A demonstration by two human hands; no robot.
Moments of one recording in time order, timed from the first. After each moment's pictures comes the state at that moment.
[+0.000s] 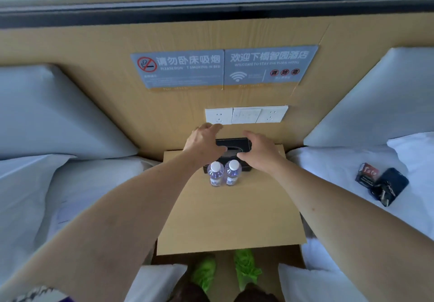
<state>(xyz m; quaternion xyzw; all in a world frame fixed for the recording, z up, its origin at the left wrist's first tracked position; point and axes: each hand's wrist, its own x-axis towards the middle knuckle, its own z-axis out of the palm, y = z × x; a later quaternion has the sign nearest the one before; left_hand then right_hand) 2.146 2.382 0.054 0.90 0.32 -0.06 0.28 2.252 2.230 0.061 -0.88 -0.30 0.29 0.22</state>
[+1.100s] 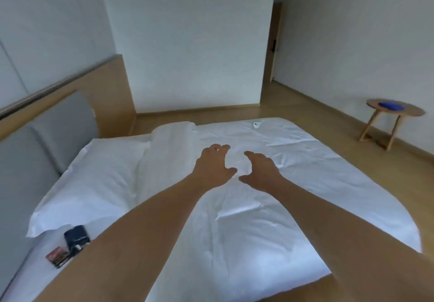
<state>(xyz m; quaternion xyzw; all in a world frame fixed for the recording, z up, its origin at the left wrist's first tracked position) 1.985 1.676 0.286 0.79 -0.58 -0.05 0.21 1.836 1.597 0.282 -0.87 0.45 -0.09 0.17</state>
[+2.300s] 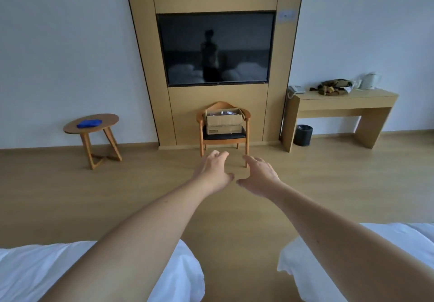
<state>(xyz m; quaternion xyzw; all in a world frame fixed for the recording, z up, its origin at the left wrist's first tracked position) 1.206 1.098 0.292 0.26 -0.94 -0.20 0.12 1.101 1.220 0.282 -0.37 0.90 -0.23 0.07</state>
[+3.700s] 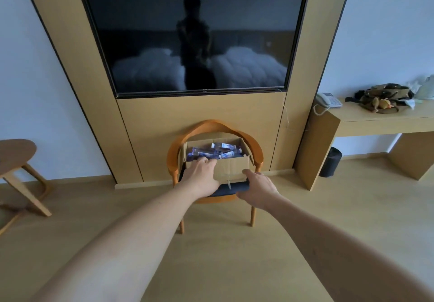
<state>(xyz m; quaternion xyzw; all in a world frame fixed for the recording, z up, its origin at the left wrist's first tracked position) 0.463 0.417 0.217 0.23 -0.96 -0.16 0.05 0.365 0.582 0.203 -0.33 0.92 -0.18 0.14</state>
